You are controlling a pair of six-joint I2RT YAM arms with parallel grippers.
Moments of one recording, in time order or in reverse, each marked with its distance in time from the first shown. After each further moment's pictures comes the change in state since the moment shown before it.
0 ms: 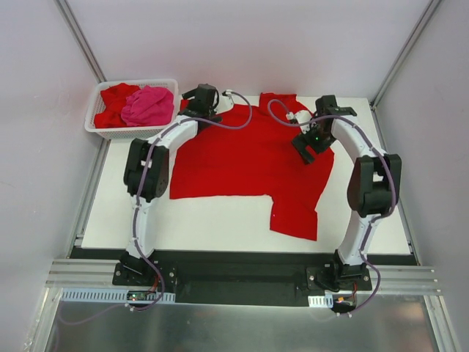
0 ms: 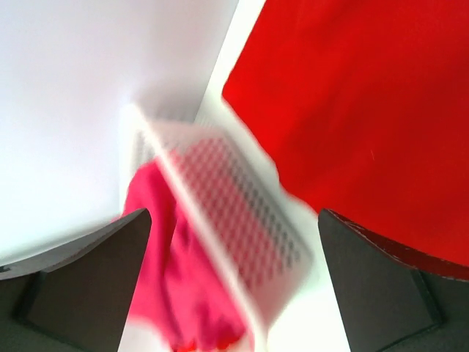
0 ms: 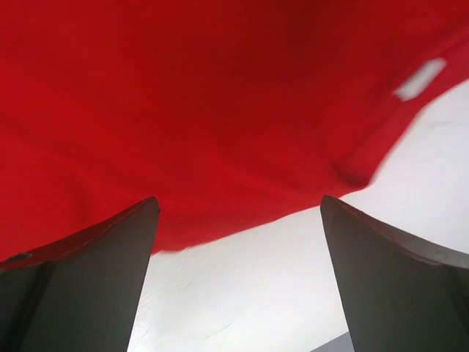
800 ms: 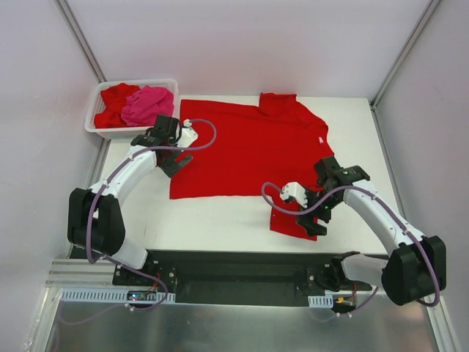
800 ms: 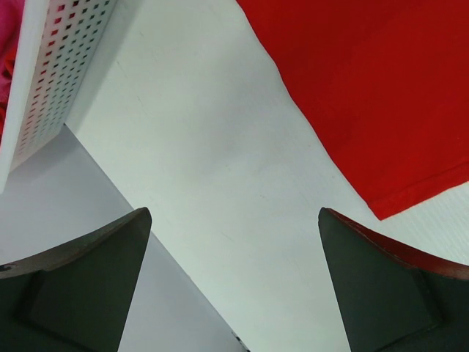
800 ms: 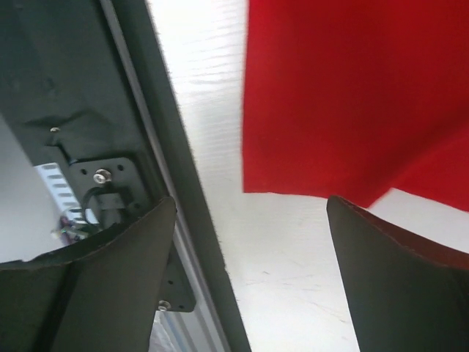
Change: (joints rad) left arm 0.100 -0.740 -0.689 -0.459 0.153 -0.391; right arm 0.219 -0.787 -0.797 -0.244 -0.280 -0.367
